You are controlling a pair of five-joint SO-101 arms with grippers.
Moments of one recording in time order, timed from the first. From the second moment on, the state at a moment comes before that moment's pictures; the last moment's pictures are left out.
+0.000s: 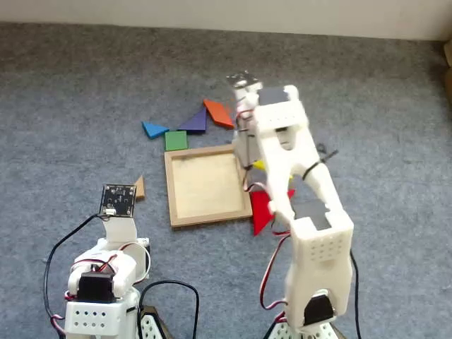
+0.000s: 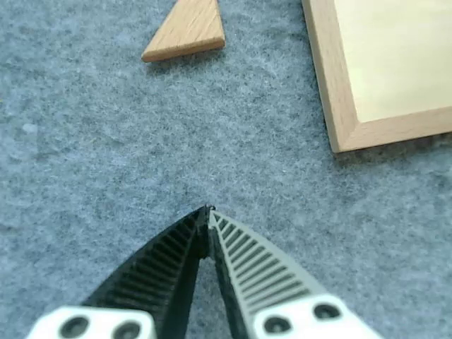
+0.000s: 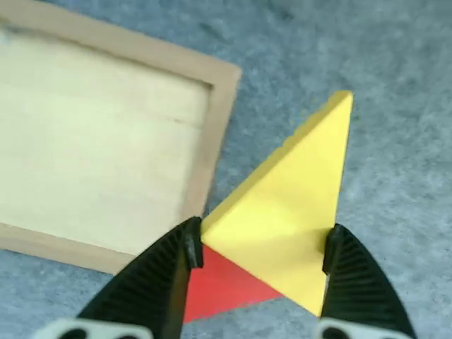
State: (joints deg) left arm -4.4 -102.0 96.2 77.0 7.3; right arm -21.0 28.3 -22.7 87.9 13.8
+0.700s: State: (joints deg) left arm -4.4 -102.0 96.2 77.0 7.3; right arm -33.1 28.3 -23.0 89.1 -1.4
